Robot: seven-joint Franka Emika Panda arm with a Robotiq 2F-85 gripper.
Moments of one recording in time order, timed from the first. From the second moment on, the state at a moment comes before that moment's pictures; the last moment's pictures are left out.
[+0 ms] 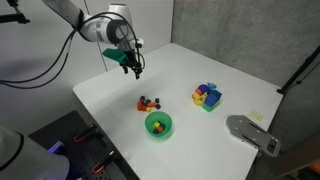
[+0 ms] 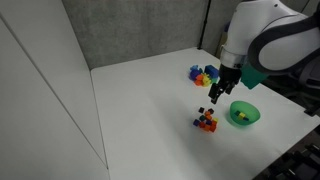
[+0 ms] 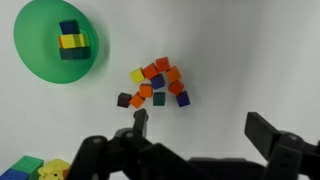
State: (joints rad) arm 0.13 0.19 0.14 -2.27 -0.14 2.41 0.27
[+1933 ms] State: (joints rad) arm 0.21 0.74 0.05 -2.08 -0.15 2.87 0.12
